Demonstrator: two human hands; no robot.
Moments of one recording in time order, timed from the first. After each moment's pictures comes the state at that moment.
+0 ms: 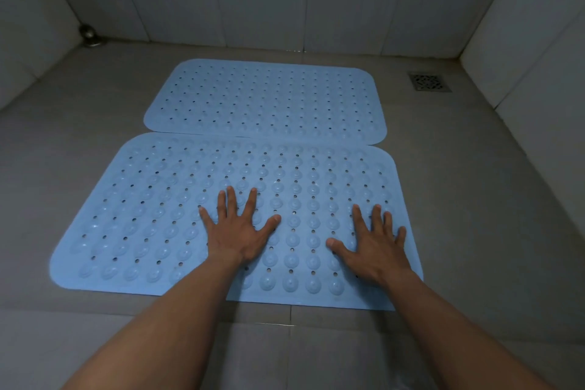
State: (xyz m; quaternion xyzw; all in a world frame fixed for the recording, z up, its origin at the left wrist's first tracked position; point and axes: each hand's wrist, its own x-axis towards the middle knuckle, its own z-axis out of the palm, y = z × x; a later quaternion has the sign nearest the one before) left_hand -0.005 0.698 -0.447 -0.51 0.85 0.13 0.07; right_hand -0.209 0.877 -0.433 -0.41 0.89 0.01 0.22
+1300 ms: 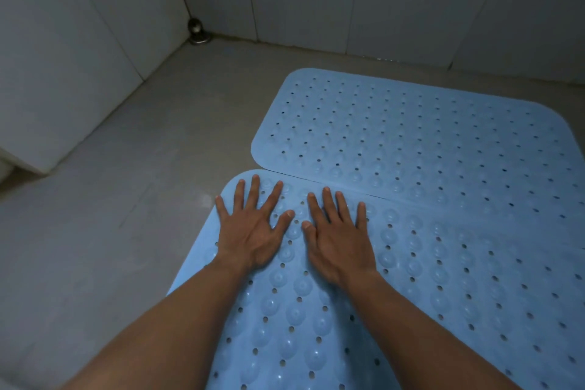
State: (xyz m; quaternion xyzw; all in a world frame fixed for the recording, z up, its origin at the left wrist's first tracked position) left_hand 0.099 0.440 -0.460 -0.55 0.83 0.09 0.03; right_hand -0.057 0.527 -0.454 -0.62 0.77 -0.04 0.14
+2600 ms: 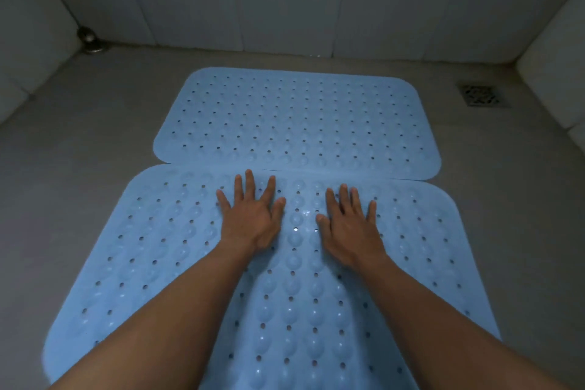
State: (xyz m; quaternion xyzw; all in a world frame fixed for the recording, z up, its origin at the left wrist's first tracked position) left_hand -0.045 0.551 -0.426 -0.47 0.87 0.15 0.05; right_hand -0.197 0.677 -0.436 -0.49 0.86 -0.03 0.17
